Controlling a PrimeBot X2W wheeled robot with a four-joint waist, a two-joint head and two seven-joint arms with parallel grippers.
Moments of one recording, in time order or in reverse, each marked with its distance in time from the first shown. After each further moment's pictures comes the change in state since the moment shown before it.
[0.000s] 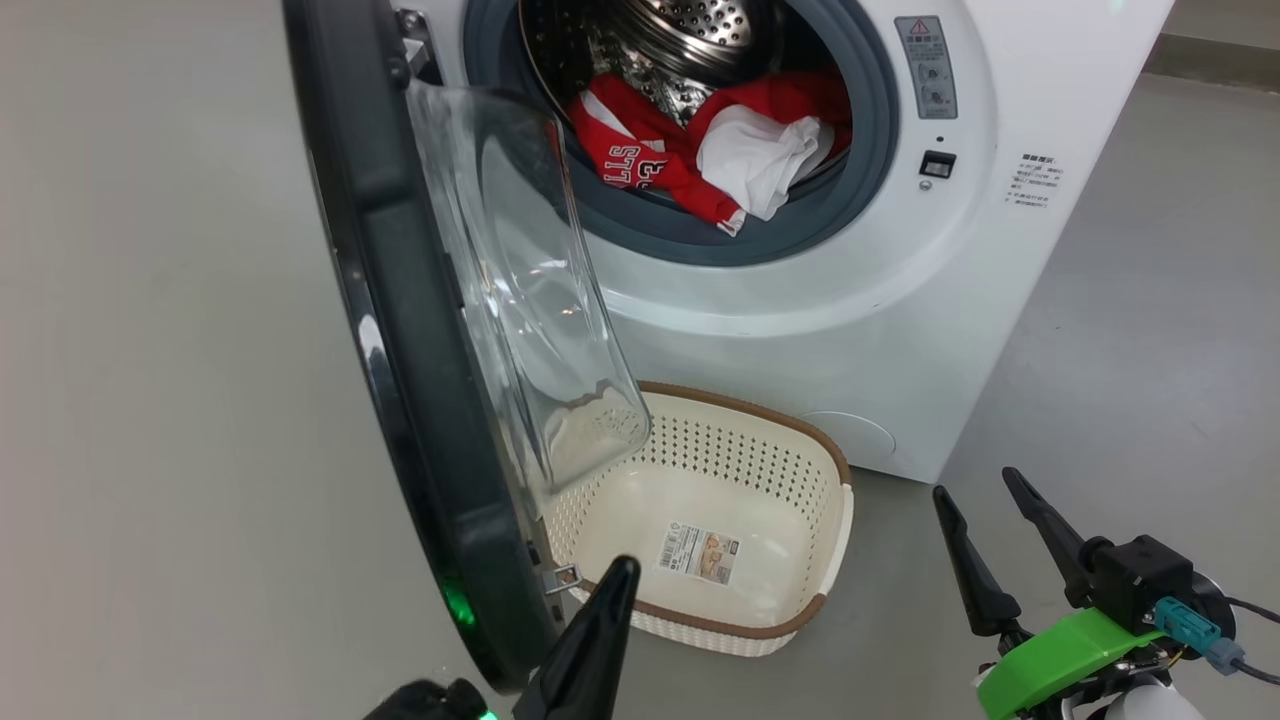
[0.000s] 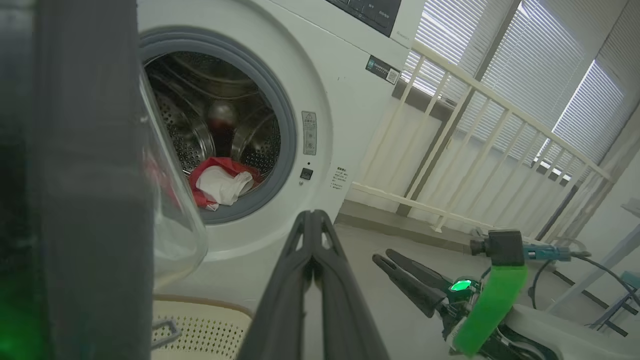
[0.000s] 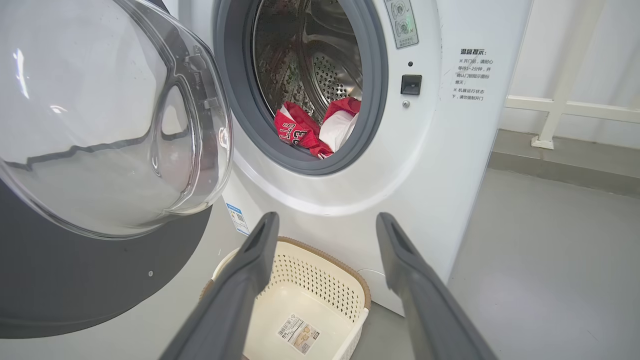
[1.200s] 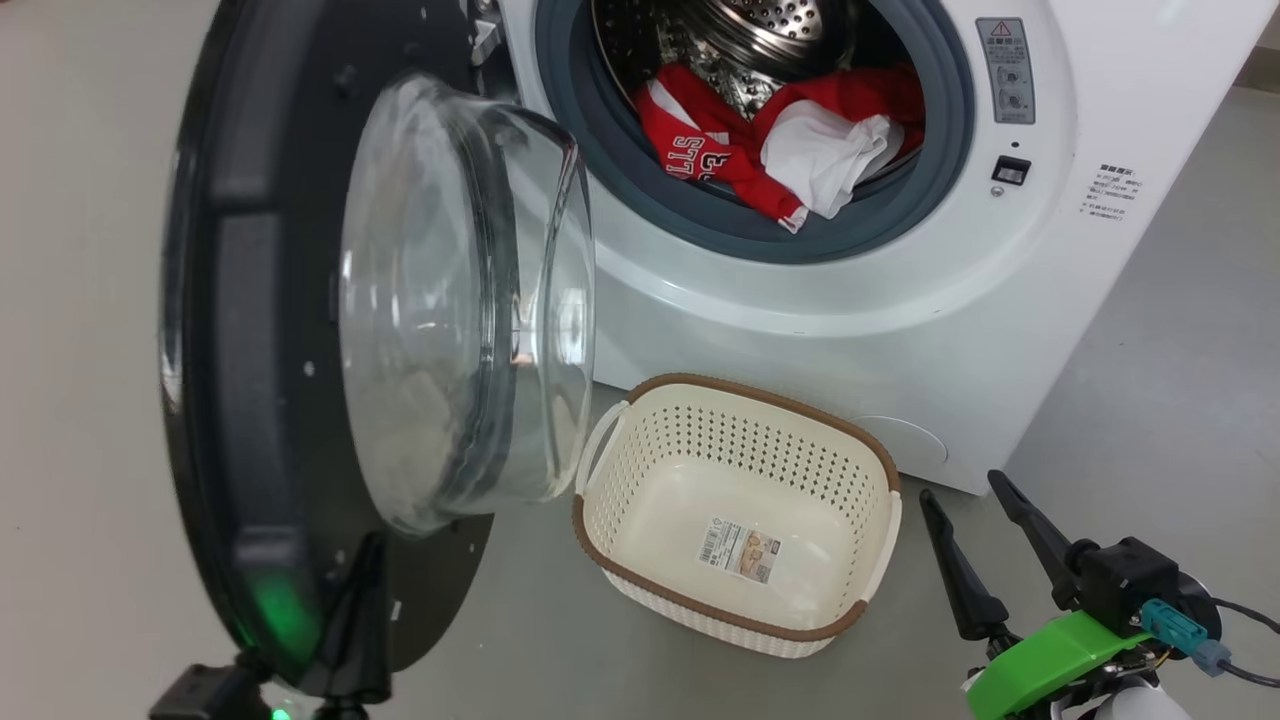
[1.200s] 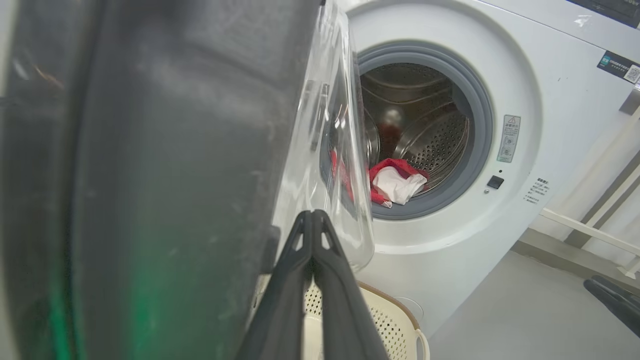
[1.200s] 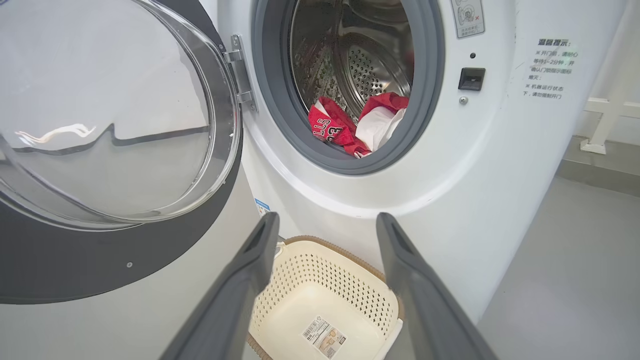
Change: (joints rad) left arm -0.006 -0.008 0.338 0.234 -0.015 0.043 0.001; right arm -0.002 0.003 0.018 0.000 0.002 0.000 0.000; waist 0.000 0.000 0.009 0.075
